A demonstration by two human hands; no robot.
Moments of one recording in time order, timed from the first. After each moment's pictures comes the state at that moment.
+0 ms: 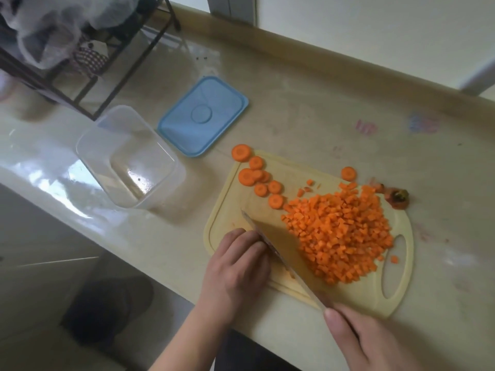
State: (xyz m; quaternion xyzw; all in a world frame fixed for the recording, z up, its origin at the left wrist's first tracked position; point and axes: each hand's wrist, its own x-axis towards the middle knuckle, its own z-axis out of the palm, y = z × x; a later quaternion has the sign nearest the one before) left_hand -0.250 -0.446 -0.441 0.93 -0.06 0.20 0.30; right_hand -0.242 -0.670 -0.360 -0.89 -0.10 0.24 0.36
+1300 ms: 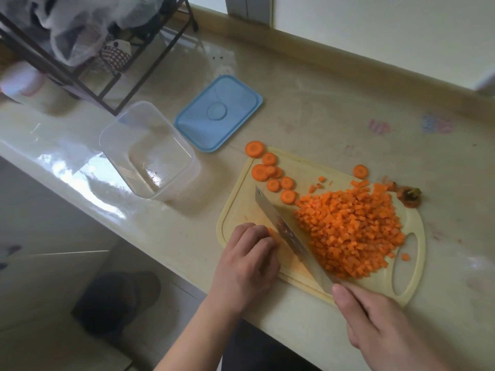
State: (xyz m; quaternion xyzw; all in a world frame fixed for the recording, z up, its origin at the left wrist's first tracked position) left_hand -0.253 -0.445 -0.441 0.93 -0.05 0.19 0.31; right_hand -0.219 -0.652 -0.328 -0.83 -0.04 0.34 0.44
